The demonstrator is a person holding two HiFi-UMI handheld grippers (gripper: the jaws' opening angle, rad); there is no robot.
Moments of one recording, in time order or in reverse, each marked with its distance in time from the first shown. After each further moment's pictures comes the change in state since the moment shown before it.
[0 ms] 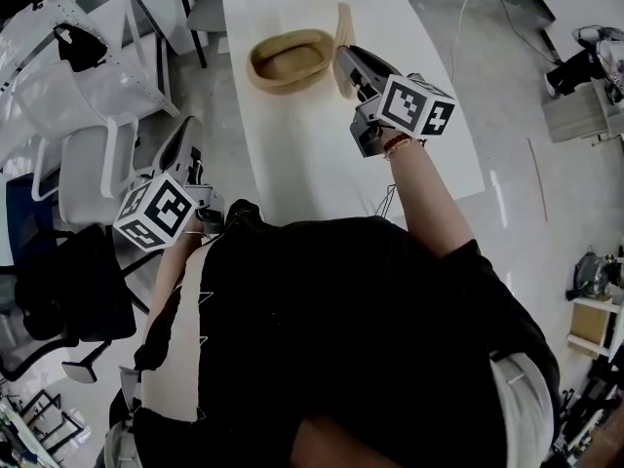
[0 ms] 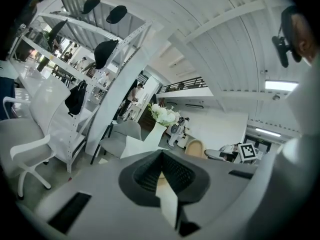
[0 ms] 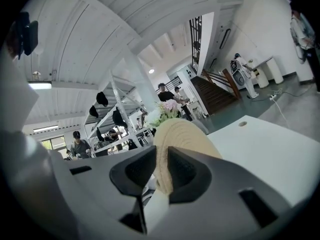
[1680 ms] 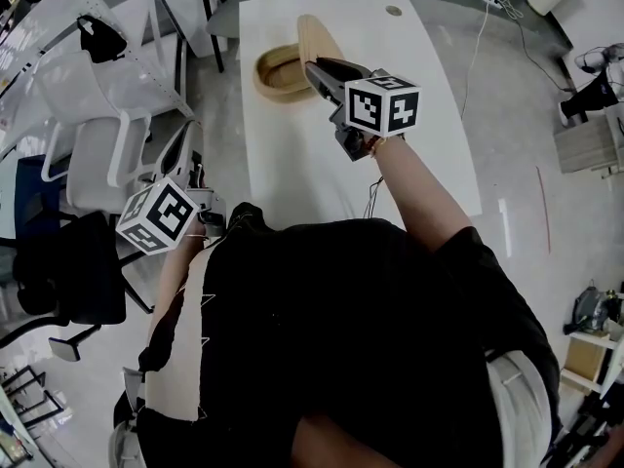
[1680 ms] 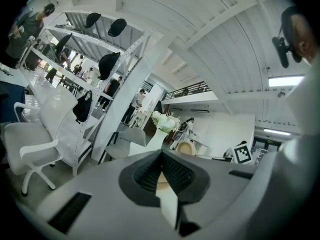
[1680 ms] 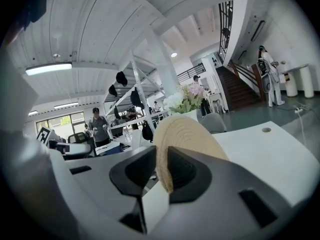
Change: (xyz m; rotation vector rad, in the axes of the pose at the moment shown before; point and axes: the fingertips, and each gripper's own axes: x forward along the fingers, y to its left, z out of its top) left arm -0.018 -0.028 0.005 0.016 -0.091 0.085; right arm 0.030 0.033 -0.026 -0.211 0.186 0.174
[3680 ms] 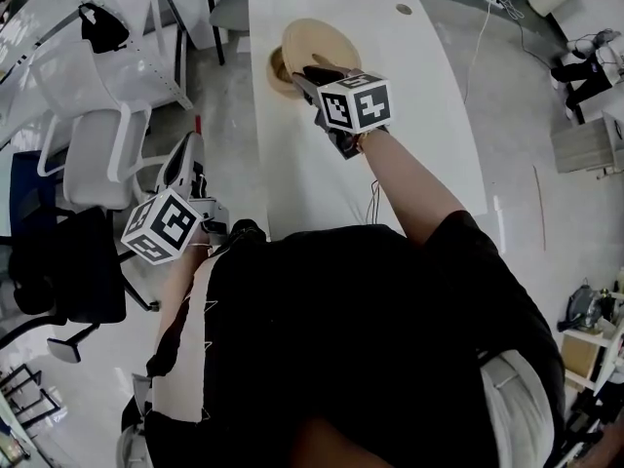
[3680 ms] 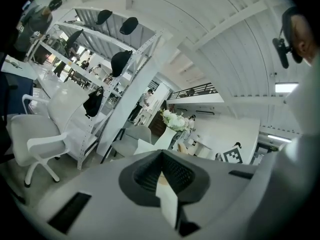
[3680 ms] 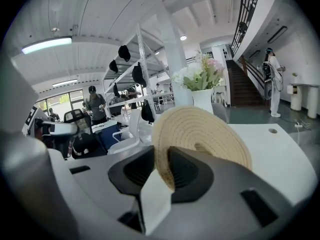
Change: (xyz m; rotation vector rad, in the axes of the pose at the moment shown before) left arm -0.021 0.045 -0.014 -0.070 0.015 0.039; right arm 0.059 0.017 -0.055 -0.129 0.209 -0.047
